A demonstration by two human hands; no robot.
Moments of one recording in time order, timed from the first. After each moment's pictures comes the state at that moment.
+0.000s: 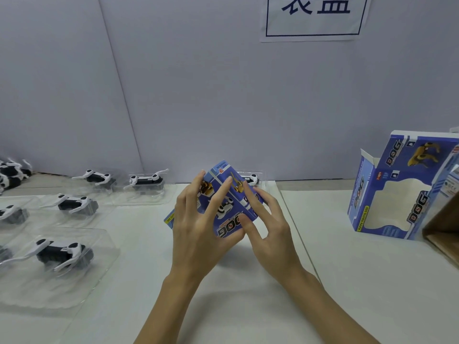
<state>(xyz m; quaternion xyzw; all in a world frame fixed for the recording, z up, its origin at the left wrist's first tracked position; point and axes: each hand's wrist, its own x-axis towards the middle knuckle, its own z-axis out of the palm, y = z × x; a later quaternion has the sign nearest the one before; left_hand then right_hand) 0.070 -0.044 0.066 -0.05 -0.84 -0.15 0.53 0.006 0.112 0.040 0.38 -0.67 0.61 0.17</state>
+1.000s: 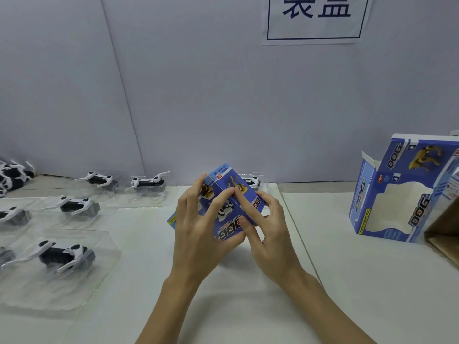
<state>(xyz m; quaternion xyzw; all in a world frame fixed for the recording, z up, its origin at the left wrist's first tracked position) 0.068 -0.047 0.064 -0.07 -0.83 -0.17 0.52 0.007 0.110 0.043 0.40 -0.72 0.53 0.21</state>
